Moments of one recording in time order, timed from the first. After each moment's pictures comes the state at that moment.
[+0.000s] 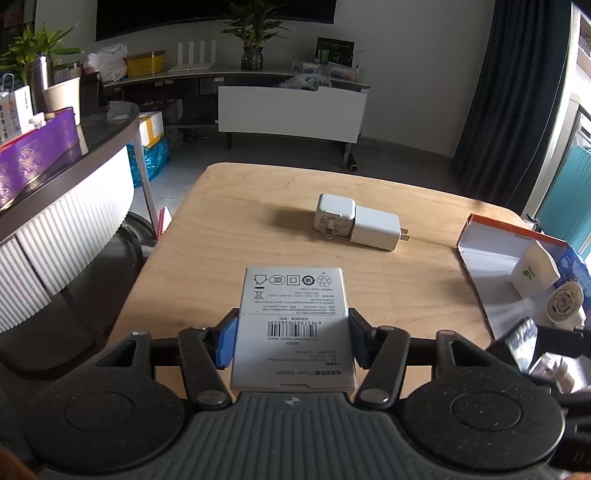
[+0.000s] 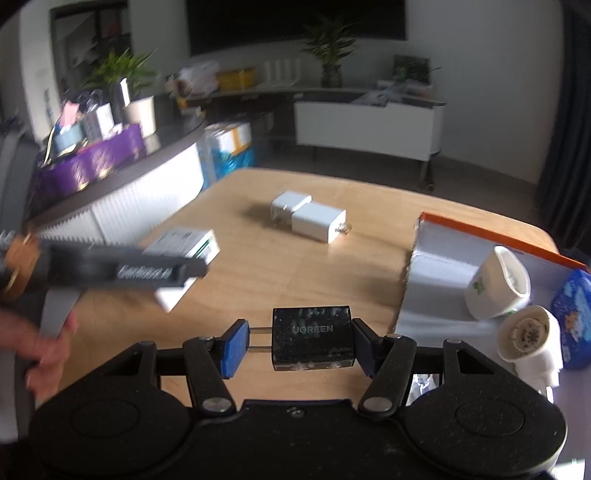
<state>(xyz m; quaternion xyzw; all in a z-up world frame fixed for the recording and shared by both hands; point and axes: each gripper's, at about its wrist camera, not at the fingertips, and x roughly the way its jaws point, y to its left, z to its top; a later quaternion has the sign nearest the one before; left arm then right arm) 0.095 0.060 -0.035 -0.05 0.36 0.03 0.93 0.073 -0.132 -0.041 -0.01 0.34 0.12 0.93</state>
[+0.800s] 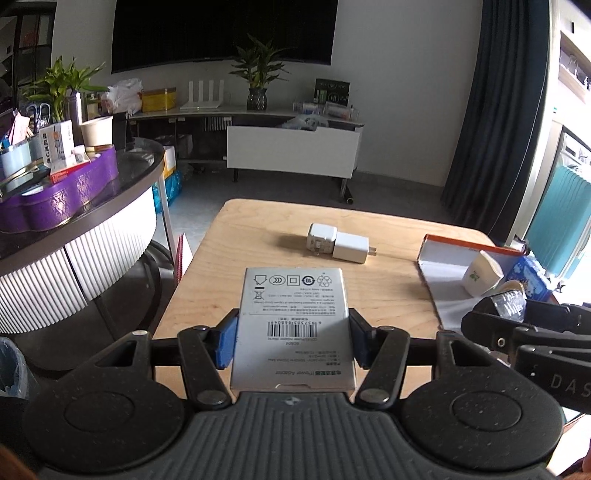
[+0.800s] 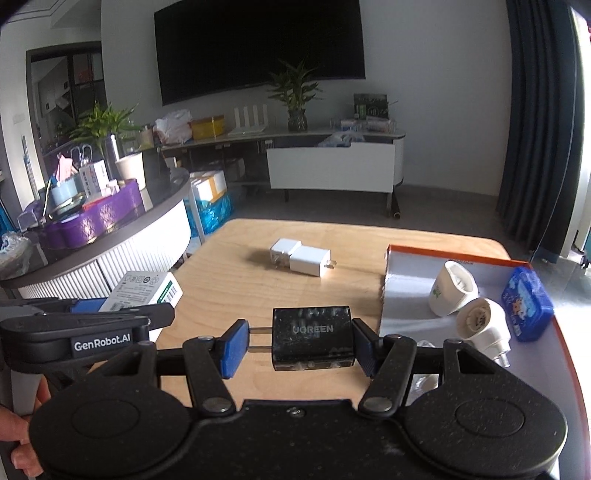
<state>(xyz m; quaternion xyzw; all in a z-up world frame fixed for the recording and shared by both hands) 0.013 0.044 0.010 -0.05 0.30 0.03 0.95 -0.003 -0.121 0.010 0.02 0.28 0.07 0.96</state>
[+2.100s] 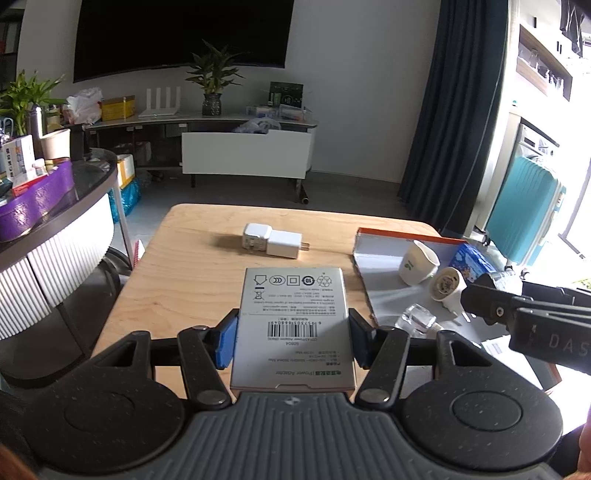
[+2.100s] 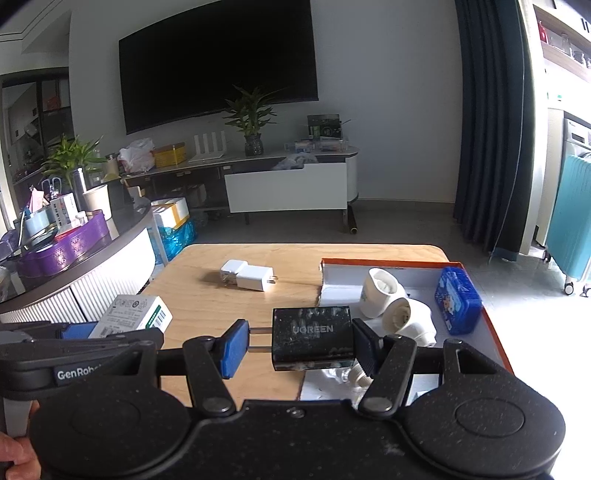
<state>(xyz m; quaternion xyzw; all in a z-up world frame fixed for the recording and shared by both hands) -0.007 0.003 0.015 -0.04 0.30 -0.03 0.95 -0.044 -0.169 0.025 0.04 0.25 0.01 0.97</state>
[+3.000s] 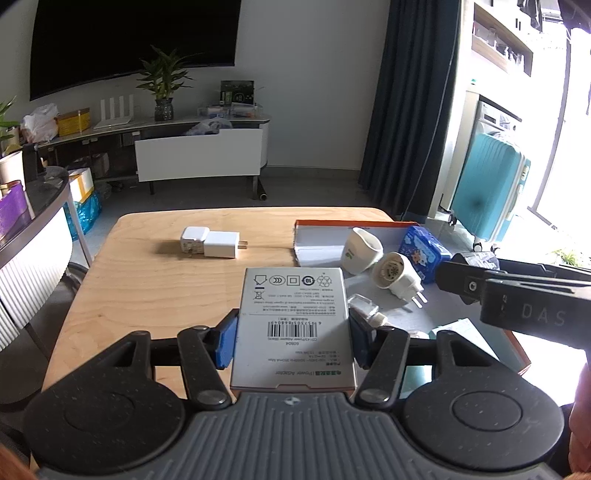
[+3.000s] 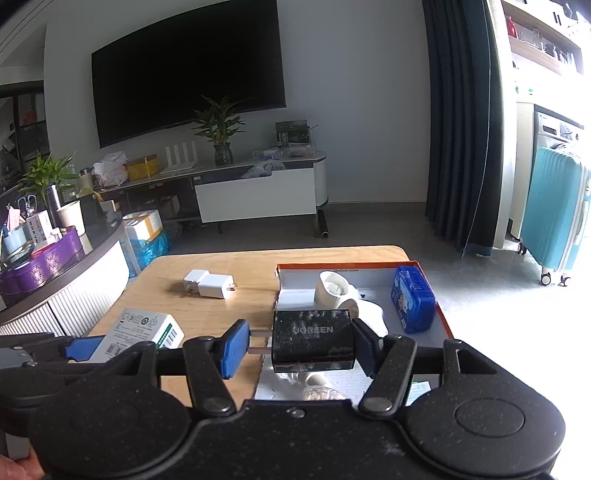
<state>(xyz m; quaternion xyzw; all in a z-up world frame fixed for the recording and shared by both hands) -0.005 -0.044 0.015 -0.01 0.30 -0.10 0.95 -0.056 -0.206 0.027 0.06 0.24 -0.03 0.97</state>
